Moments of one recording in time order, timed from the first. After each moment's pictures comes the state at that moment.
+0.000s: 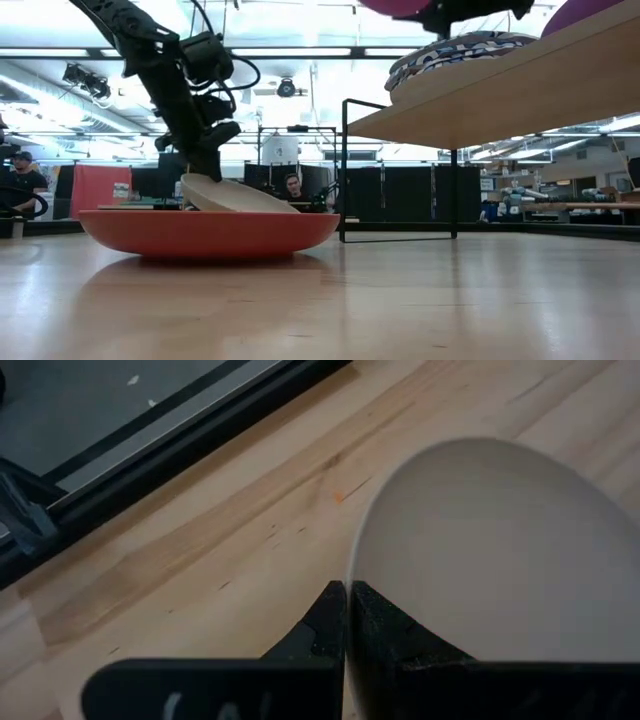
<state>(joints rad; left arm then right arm) 0.48 1.31 0.71 -0.30 -0.36 -0.31 -0.50 1.10 1.06 -0.26 -0.60 0.71</state>
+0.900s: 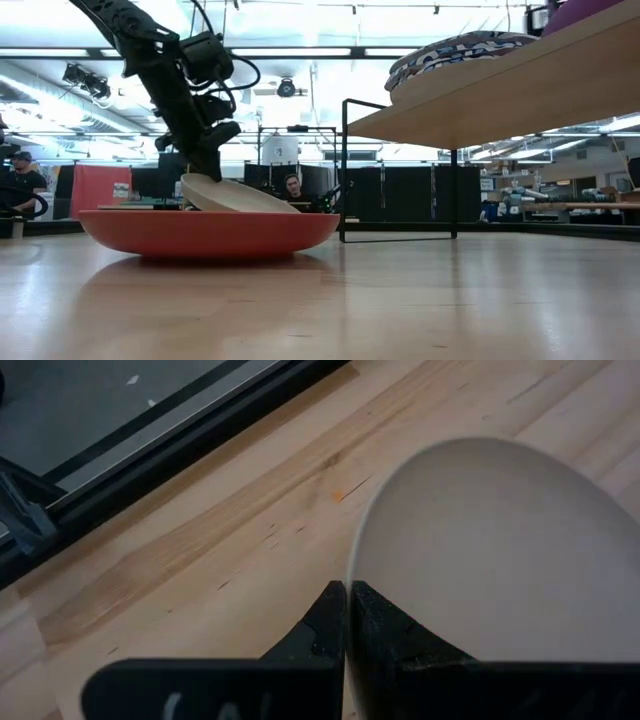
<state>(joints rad) 0.47 1.31 0.71 -0.30 -0.36 -0.31 -0.09 0.87 1.06 -0.82 -0.54 0.92</state>
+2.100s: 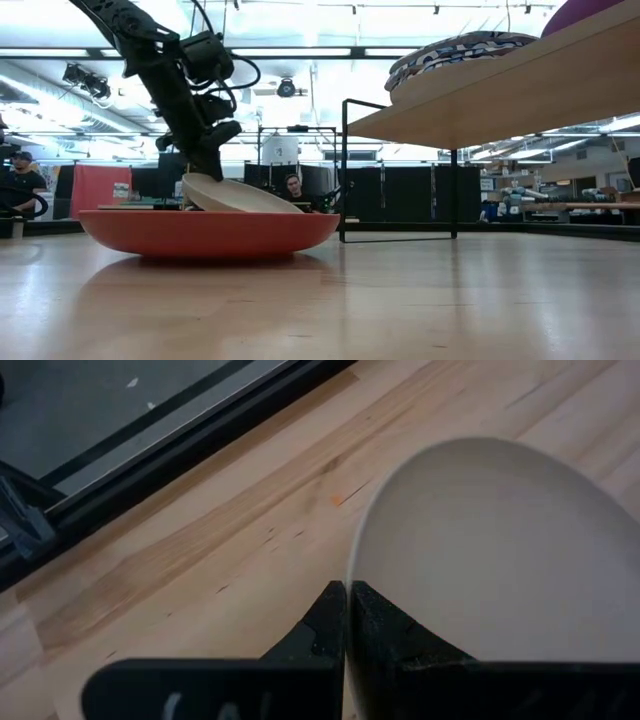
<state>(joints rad) 0.47 1.31 0.71 -0.29 -0.36 -0.31 0.47 0.78 1.06 -1.13 0.03 1.07</state>
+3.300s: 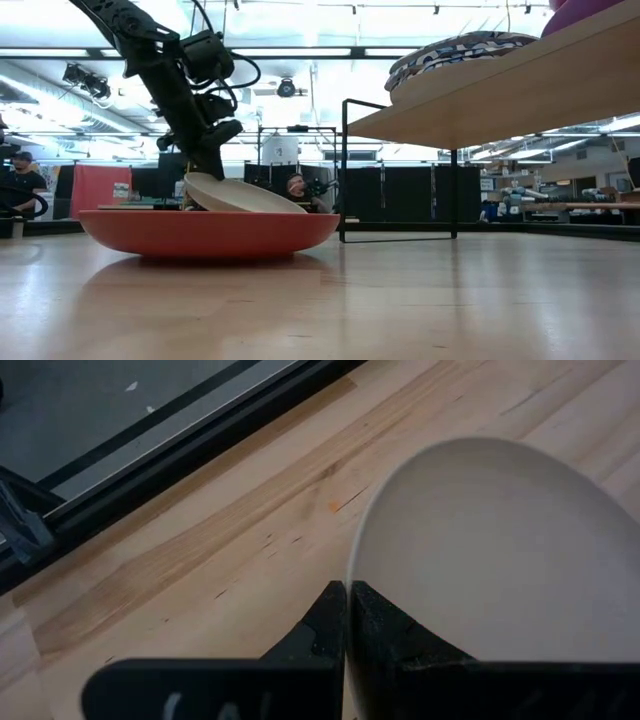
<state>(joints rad) 0.47 1.31 0.71 -0.28 -0.36 -0.31 0.49 0.85 1.06 -1.24 -0.02 1.01</state>
